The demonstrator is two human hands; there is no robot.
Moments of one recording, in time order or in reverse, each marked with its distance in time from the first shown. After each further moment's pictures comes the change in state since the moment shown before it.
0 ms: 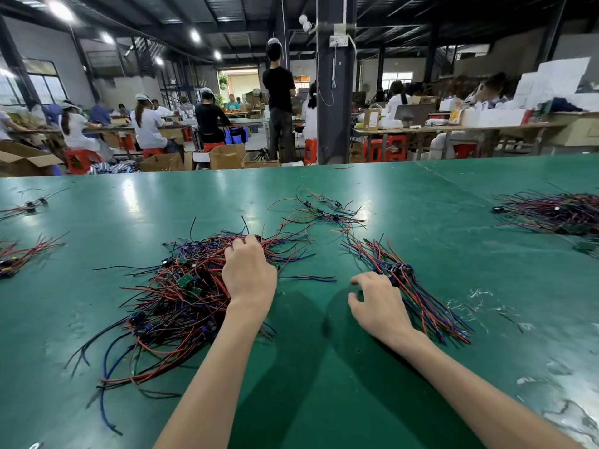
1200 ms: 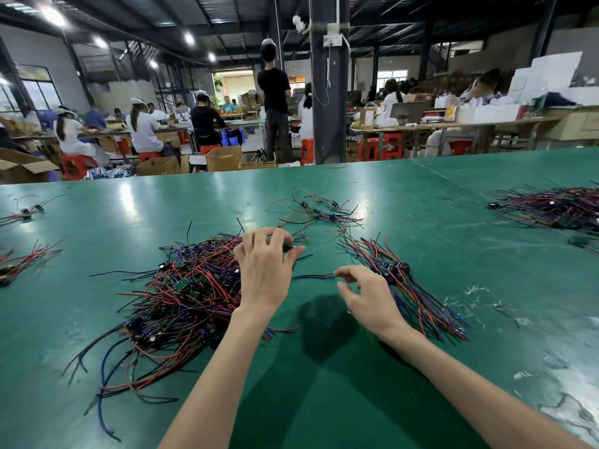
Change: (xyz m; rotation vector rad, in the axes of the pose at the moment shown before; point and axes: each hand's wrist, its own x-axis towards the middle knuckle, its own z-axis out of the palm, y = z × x) left_hand -0.007 0.008 0.014 -0.273 0.164 0.385; right_hand -0.002 -0.010 -0.005 0.470 0.088 -0.094
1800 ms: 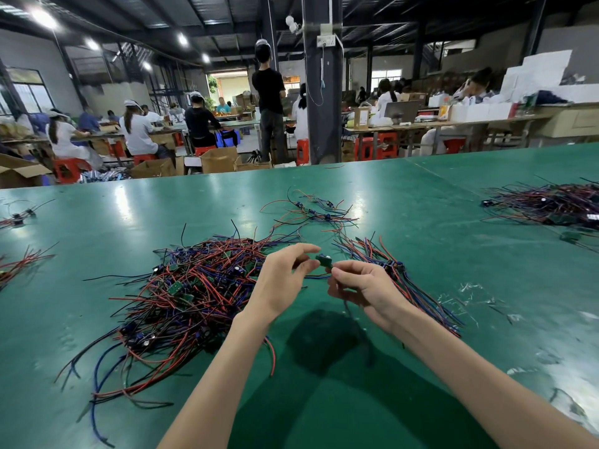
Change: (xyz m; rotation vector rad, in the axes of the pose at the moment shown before) left_hand -0.004 0.018 0.003 -0.509 -0.319 0.047; right_hand 0.007 -0.015 -0.019 1.032 -0.163 0.401
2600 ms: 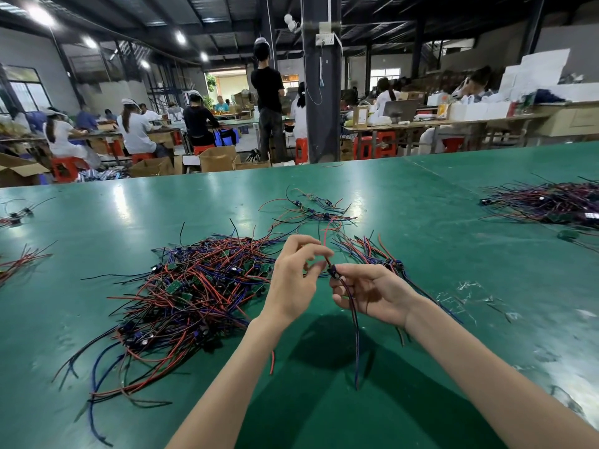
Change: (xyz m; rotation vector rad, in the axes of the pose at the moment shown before) left_hand -0.005 0.007 0.018 0.002 0.142 0.148; right_hand -0.002 -0.016 -0.011 0.186 -0.208 0.341
